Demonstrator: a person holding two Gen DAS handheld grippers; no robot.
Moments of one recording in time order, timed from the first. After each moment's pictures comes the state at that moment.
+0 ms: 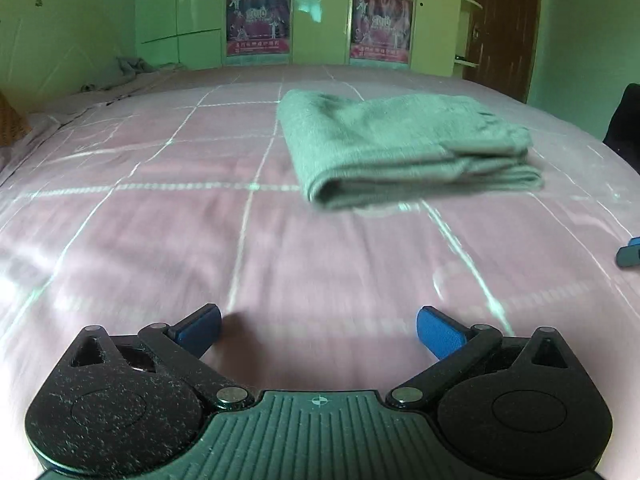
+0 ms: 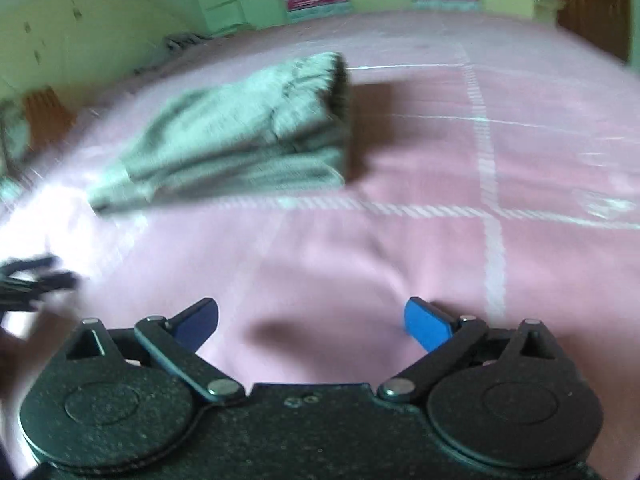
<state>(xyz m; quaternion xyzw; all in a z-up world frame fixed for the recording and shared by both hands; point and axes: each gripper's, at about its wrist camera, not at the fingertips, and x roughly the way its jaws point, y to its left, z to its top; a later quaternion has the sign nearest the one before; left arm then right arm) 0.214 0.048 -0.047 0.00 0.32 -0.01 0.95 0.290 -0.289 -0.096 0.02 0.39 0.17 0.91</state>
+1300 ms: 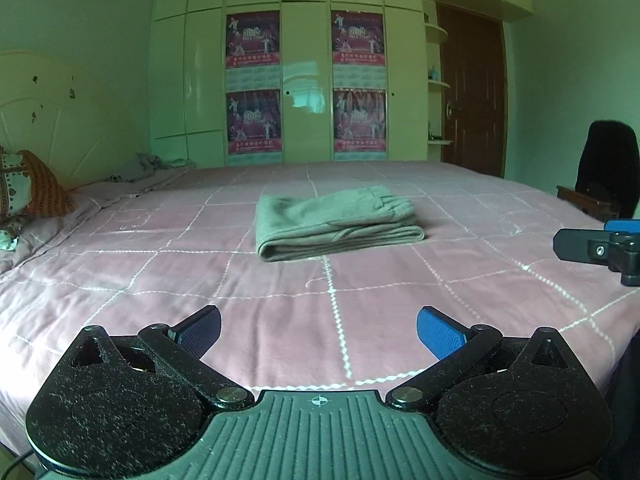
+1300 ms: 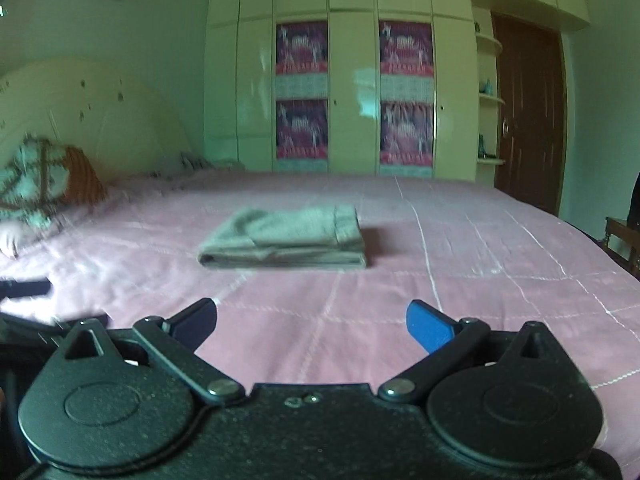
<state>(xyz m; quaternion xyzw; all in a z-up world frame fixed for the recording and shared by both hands) -0.037 -0.019 0.015 0.02 0.17 0.00 0.98 0.017 -0.227 -0.025 -0.01 0.14 0.10 0.98</state>
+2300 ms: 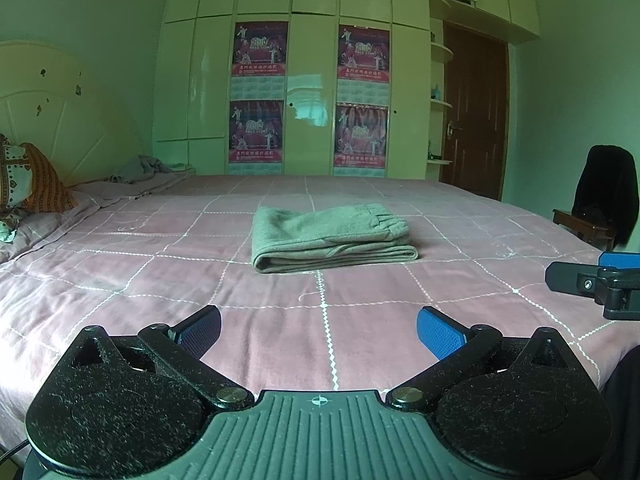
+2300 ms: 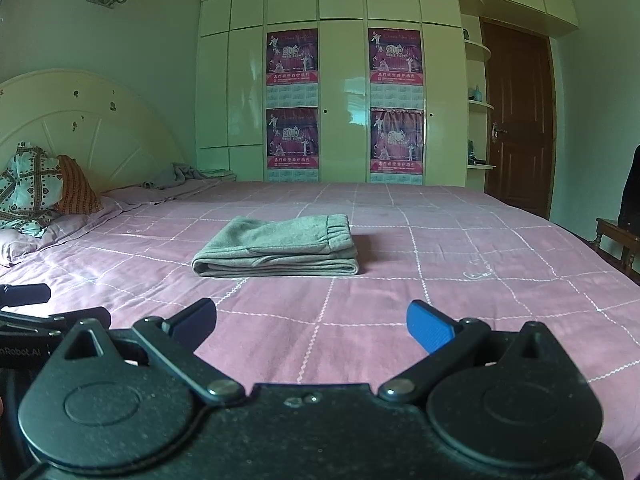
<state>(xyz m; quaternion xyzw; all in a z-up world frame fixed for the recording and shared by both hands) -0.045 -0.017 0.018 0.00 0.16 -0.01 0.99 0.012 -0.223 -0.028 0.00 0.13 0.09 0.99</state>
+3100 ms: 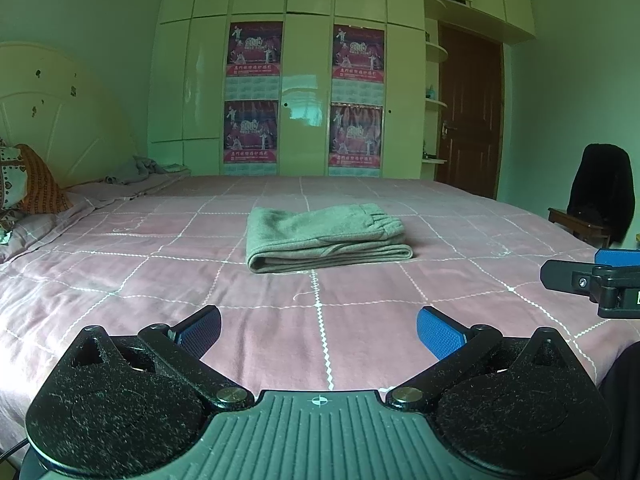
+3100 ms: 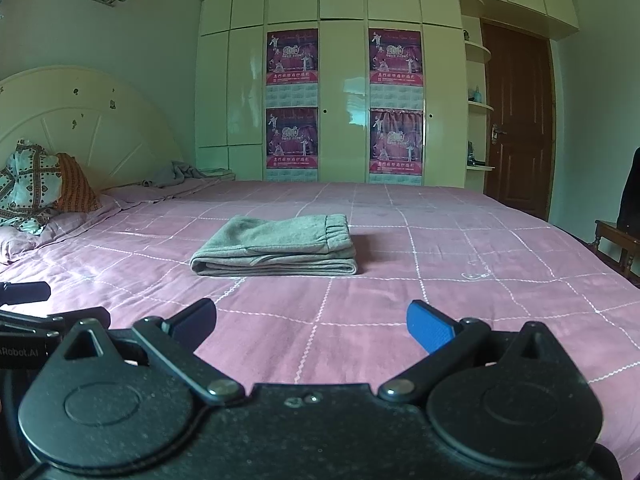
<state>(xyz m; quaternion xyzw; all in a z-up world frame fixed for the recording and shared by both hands) -0.043 -0.016 0.018 0.00 0.15 -0.01 0.99 0.013 -0.226 -0.028 0.00 0.13 0.08 0.99</state>
